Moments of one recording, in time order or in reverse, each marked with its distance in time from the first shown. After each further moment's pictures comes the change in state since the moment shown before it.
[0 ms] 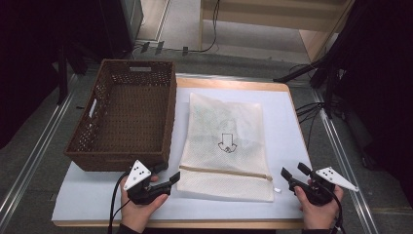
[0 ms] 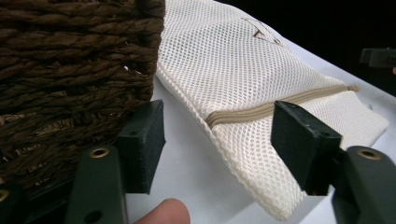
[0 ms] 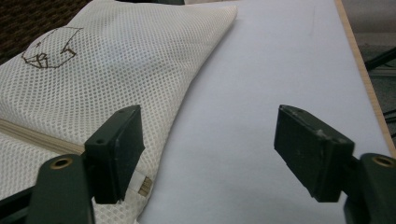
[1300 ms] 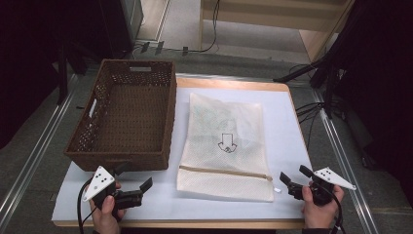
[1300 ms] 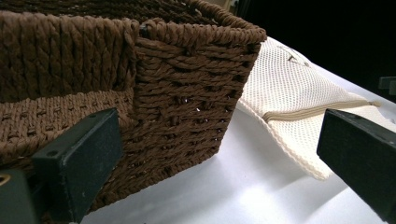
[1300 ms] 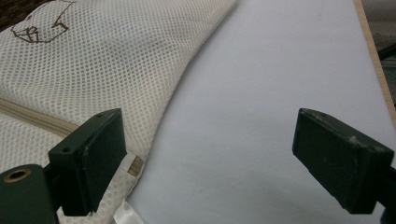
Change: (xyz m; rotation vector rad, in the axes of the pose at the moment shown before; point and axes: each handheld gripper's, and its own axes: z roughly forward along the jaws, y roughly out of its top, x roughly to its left) left arm 0.038 -0.004 -0.062 -0.098 0.082 -0.012; right arm -0.007 -0.008 0.004 0.056 0.019 -0.013
